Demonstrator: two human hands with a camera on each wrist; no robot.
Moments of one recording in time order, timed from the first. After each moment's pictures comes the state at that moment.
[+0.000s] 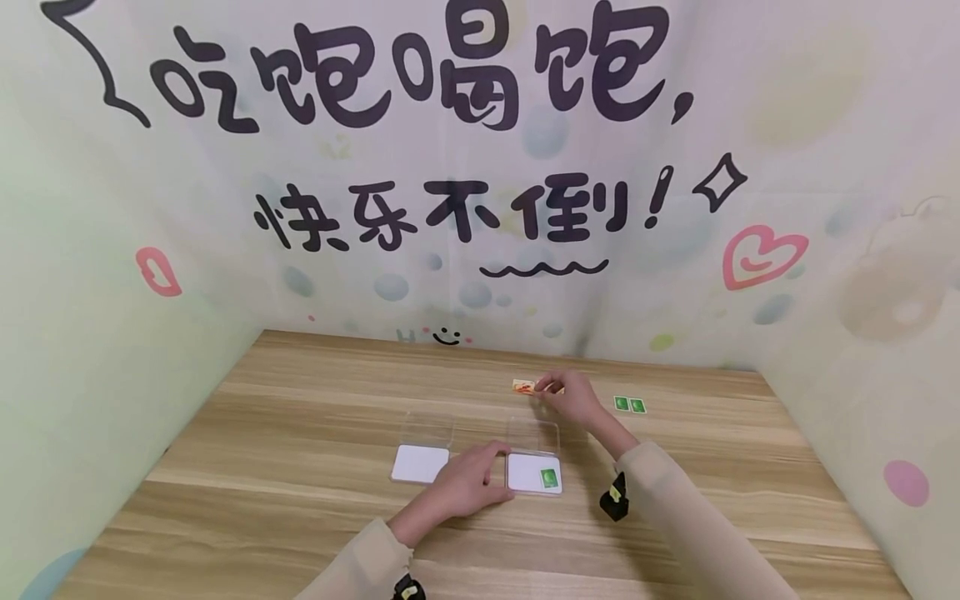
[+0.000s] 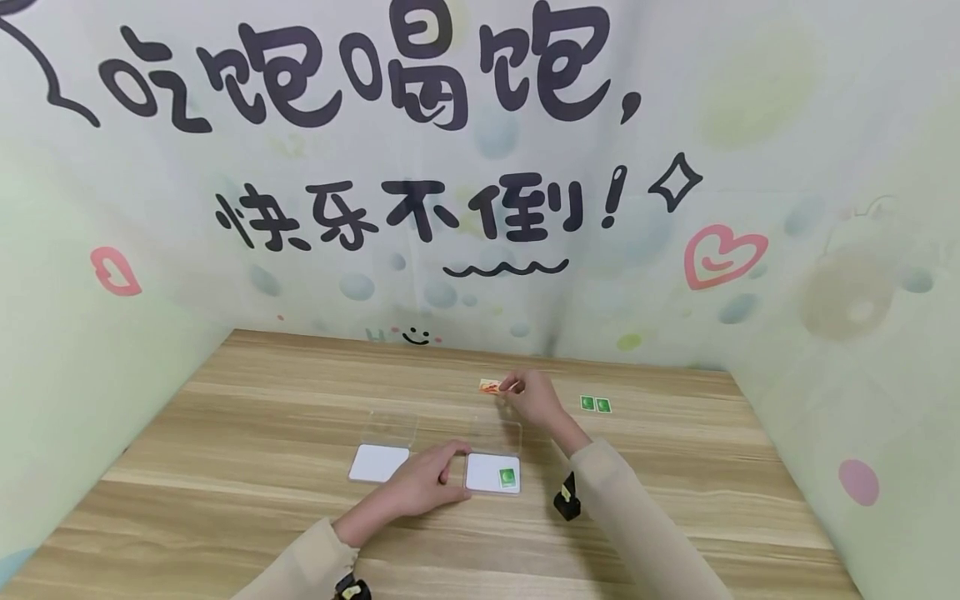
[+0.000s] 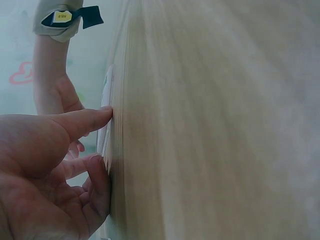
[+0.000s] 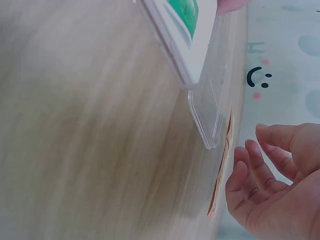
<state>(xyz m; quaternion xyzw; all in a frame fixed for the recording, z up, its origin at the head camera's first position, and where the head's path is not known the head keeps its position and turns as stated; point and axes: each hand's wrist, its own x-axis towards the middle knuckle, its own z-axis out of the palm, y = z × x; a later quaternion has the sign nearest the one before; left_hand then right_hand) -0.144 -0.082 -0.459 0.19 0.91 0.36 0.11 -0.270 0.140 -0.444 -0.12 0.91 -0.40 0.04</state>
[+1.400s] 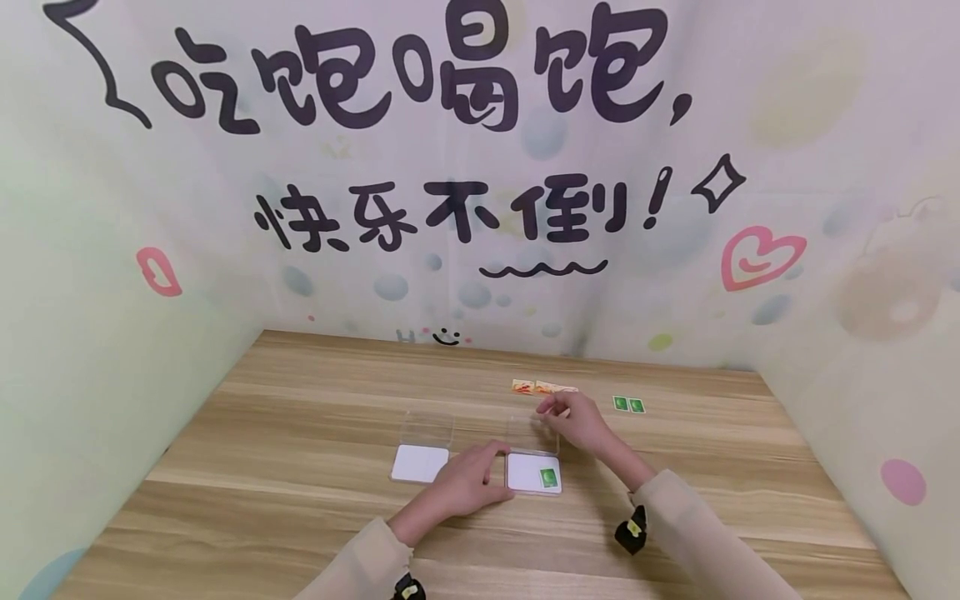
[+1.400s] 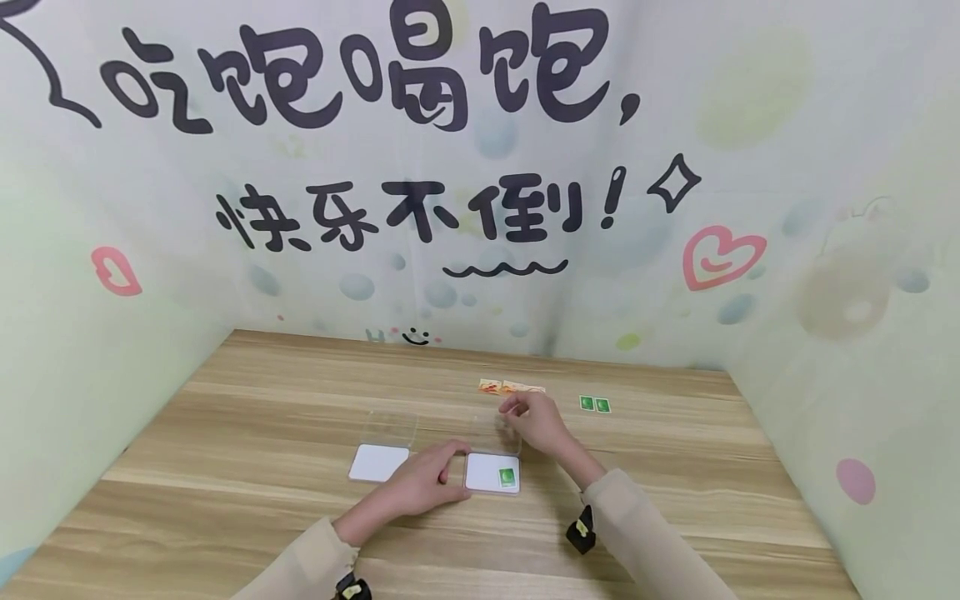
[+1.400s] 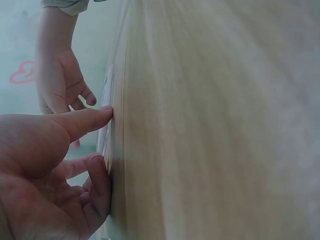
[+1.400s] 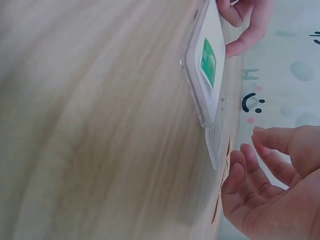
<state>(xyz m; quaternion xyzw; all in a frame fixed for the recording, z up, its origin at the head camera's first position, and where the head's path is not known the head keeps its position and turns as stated) -0.142 -0.081 -0.459 0.18 0.91 0.36 0.11 -0.233 0.149 -0.447 -0.14 0.90 -0.41 0.06</state>
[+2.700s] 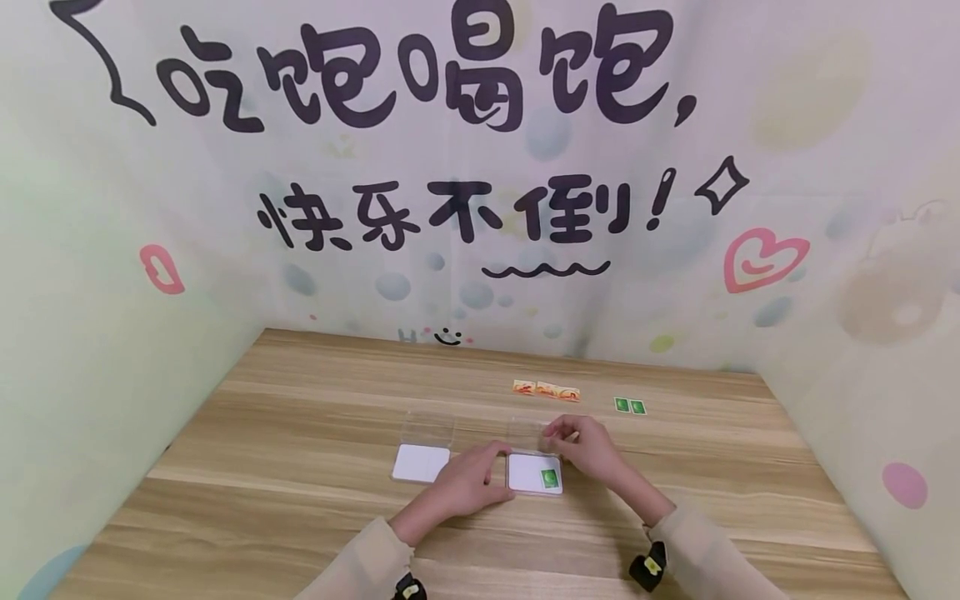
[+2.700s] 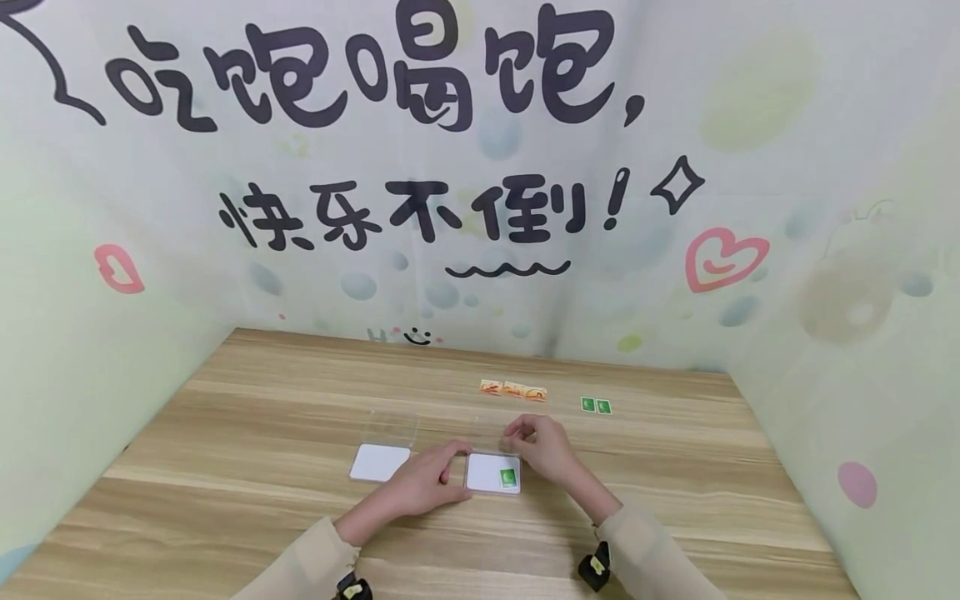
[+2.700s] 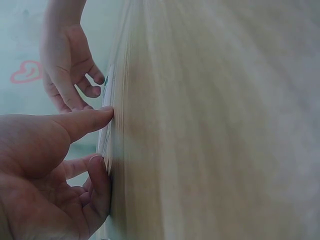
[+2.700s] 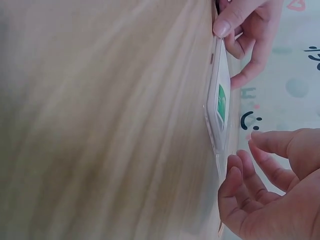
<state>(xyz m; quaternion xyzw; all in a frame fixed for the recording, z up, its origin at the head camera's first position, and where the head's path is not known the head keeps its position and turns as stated) -0.141 -0.083 -0.456 0.19 0.91 0.36 0.10 -0.195 0.155 -0.448 -0.13 0.89 -0.43 0.07</state>
